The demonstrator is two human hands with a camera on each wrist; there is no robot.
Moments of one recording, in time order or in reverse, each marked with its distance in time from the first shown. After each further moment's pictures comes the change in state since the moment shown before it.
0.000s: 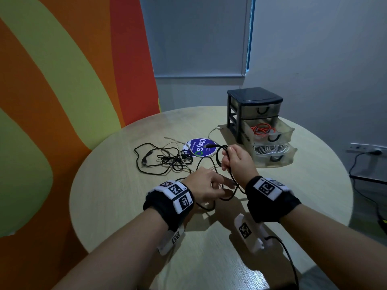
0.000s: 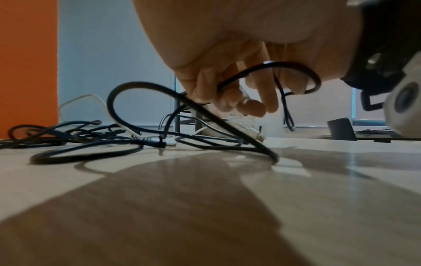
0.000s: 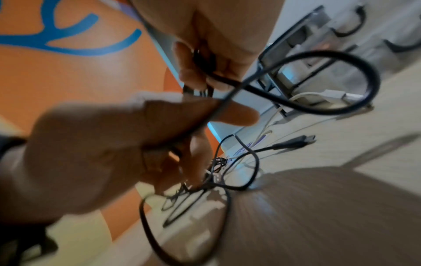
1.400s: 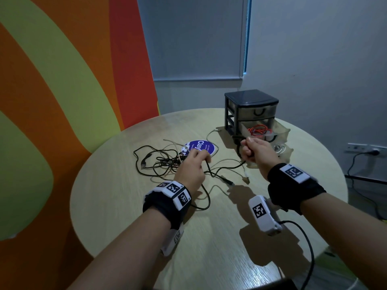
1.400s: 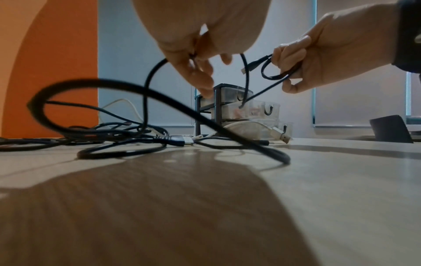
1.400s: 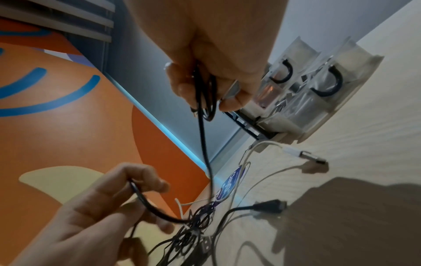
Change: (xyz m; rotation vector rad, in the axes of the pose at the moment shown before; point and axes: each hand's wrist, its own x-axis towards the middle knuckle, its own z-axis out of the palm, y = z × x) left_hand 0.001 0.006 -0.006 0.087 0.466 -0.197; right_hand 0.016 -0.016 -0.056 0.345 0.022 0.224
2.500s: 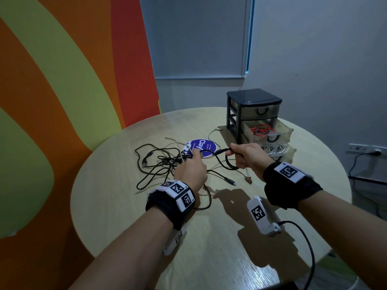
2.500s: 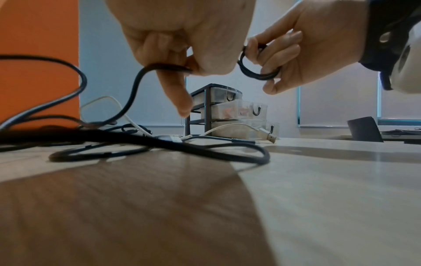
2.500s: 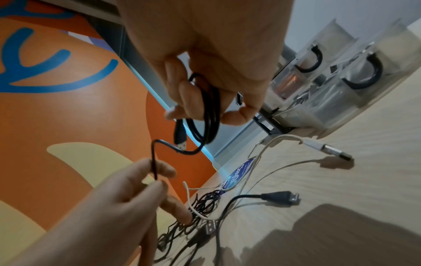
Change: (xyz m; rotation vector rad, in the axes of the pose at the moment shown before) left_hand 0.007 0.006 0.000 0.367 -0.089 -0.231; right_hand -0.006 -0.003 0.020 -0.220 -0.202 0.119
